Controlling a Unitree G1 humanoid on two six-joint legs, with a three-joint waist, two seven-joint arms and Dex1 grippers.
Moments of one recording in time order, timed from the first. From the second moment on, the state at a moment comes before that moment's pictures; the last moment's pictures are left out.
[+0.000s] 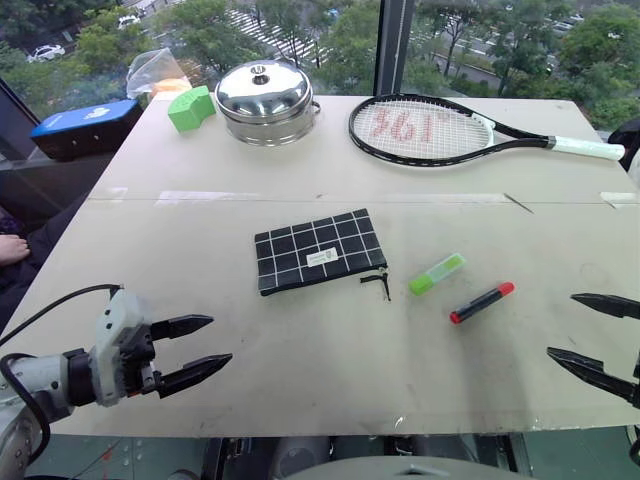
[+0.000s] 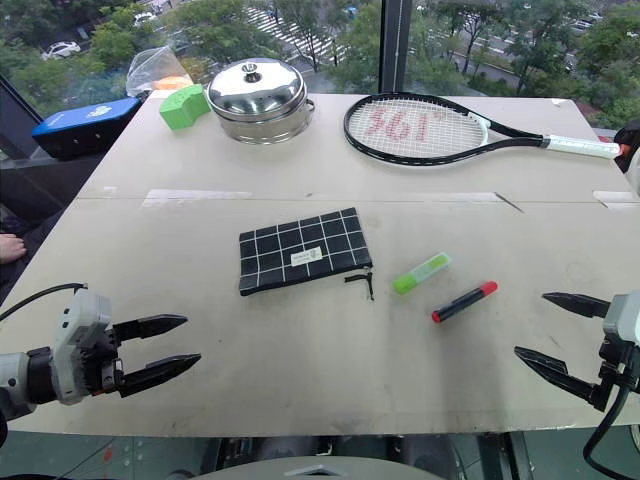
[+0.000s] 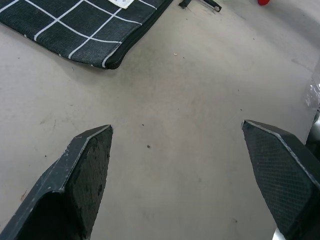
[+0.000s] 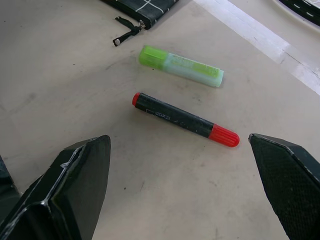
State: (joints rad) left arm 0.48 0.89 0.55 -0.37 -0.65 0.47 -1.19; right arm 0.55 -0.82 -0.75 -0.54 0.56 0.35 1.19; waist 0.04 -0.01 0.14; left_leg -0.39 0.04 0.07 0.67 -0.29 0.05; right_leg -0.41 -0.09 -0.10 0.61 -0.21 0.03
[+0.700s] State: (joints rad) left arm -0.07 0.84 0.12 0.24 0.04 -0.62 -0.94; right arm 0.40 -0.79 -0.51 -0.66 0.67 0.32 1.15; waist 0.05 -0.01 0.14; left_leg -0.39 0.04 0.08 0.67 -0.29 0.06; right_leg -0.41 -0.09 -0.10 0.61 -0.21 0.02
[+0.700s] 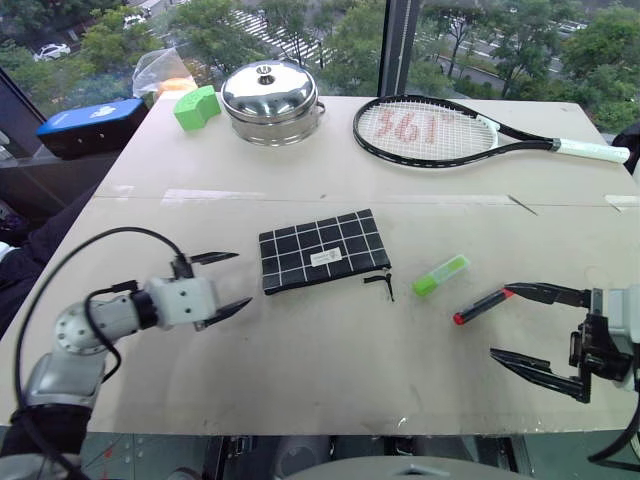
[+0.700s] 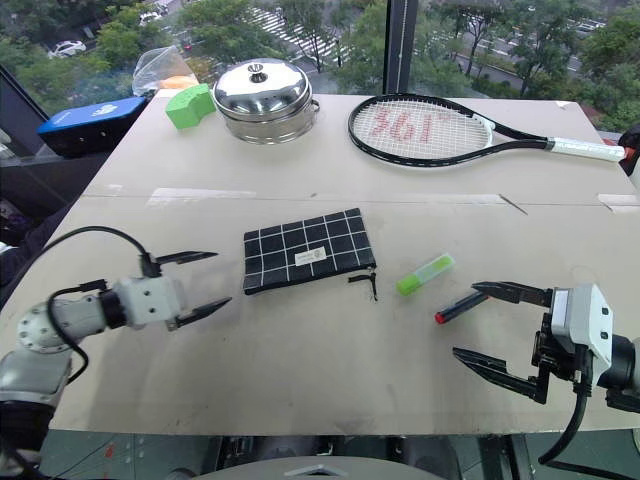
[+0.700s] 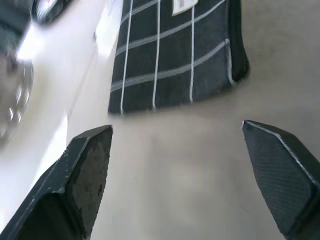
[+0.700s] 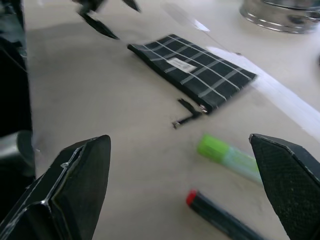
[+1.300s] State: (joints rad) left arm -0.26 0.68 -0.06 0.39 0.25 -0.72 -0.65; right arm 0.44 -0.78 -0.50 -0.71 0.67 0.31 1.06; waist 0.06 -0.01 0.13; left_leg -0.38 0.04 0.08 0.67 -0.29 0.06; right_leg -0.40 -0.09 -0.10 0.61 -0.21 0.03
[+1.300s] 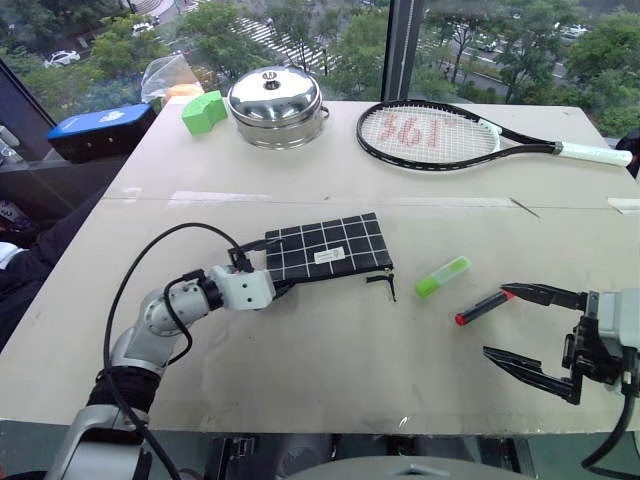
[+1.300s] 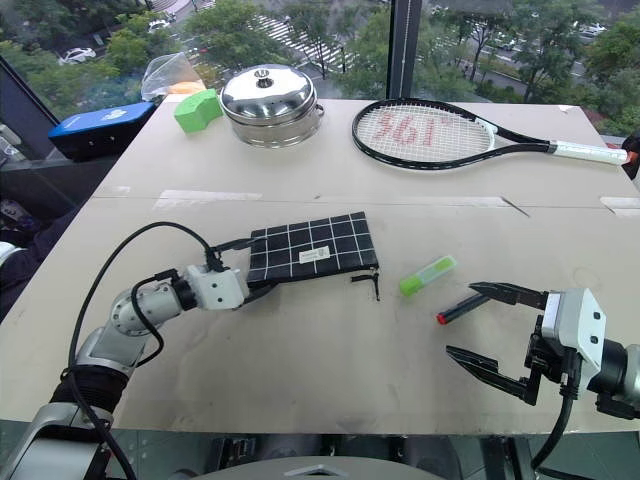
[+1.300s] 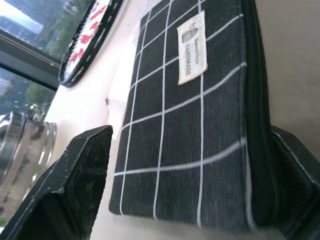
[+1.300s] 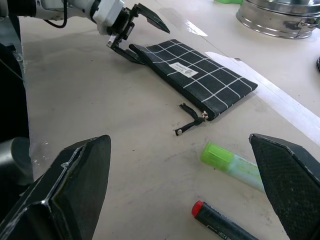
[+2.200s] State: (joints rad) left arm -0.23 0.59 -0.08 -0.05 0.07 0.05 -0.70; right arm -0.15 -0.42 -0.06 -0.71 0.74 1.03 0.20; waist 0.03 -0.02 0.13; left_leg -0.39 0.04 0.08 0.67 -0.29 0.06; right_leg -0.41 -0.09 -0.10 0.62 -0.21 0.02
